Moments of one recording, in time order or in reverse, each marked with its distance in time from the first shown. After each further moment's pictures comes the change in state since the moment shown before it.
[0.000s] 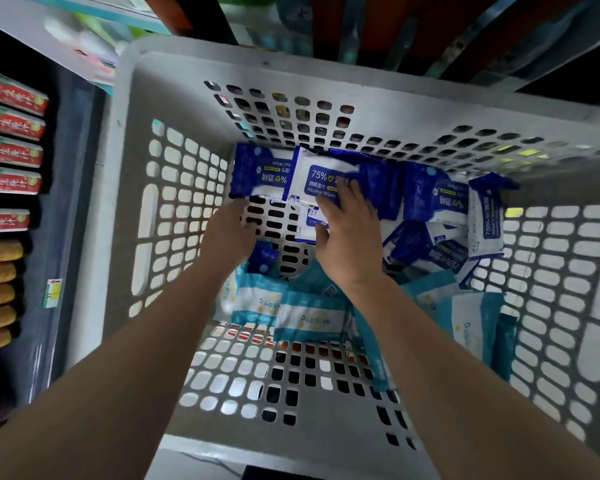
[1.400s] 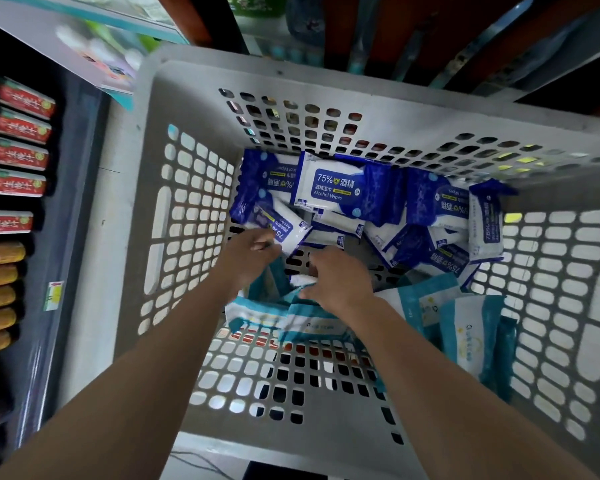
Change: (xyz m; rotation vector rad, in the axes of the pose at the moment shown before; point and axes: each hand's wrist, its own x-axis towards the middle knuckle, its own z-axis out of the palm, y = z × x) left_hand -0.019 -0.018 0.007 -0.294 -0.258 -0.025; right_hand -0.025 -0.012 0.010 -0.033 -0.549 0.045
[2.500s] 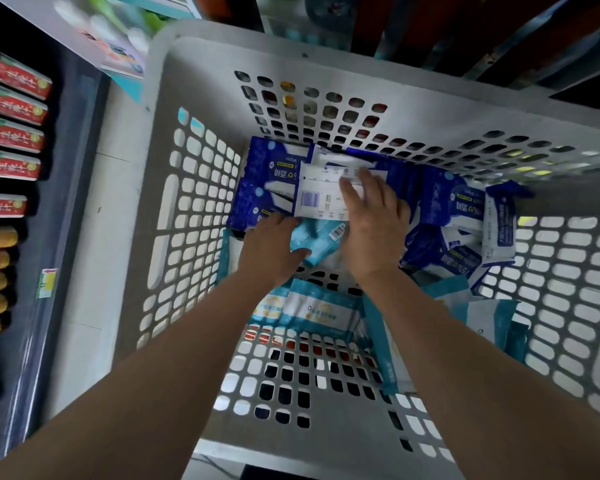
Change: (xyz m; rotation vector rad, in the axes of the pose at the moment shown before) left_hand 0.018 0.000 0.026 0.755 0.121 0.342; right_hand 0.033 0.021 -0.015 -0.142 0.742 0.044
